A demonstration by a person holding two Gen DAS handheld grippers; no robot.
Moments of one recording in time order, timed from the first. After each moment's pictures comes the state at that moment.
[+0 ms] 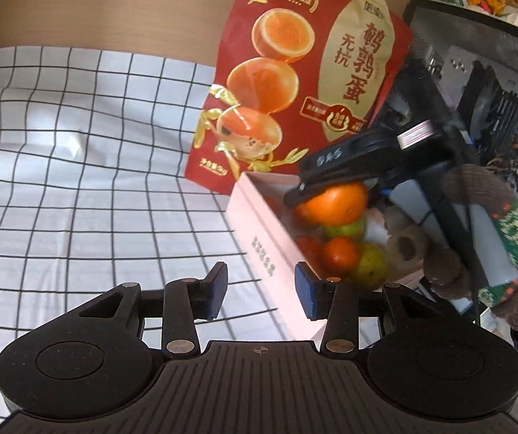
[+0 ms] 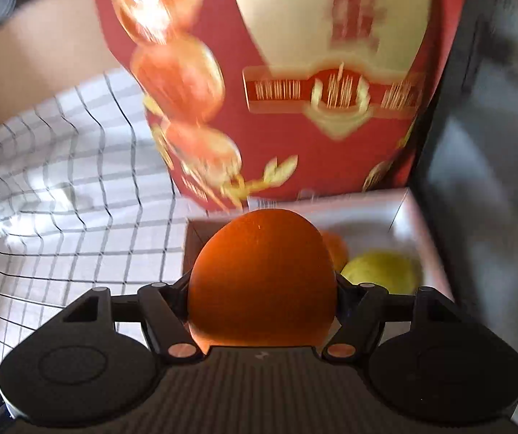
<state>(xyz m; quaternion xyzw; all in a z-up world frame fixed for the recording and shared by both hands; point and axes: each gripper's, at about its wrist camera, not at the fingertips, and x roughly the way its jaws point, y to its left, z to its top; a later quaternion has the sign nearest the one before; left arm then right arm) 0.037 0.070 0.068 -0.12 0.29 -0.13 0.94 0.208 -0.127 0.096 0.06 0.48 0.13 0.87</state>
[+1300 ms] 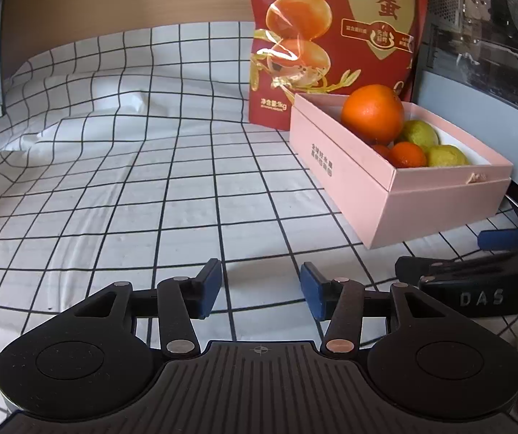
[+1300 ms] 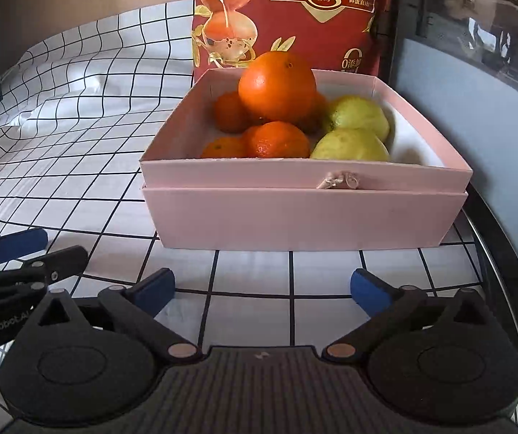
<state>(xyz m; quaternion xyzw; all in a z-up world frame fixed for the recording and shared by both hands) -0.007 0.015 0.001 -0.02 0.31 0.02 0.95 0.020 -0.154 0.006 0.00 0.37 0.14 0.92</state>
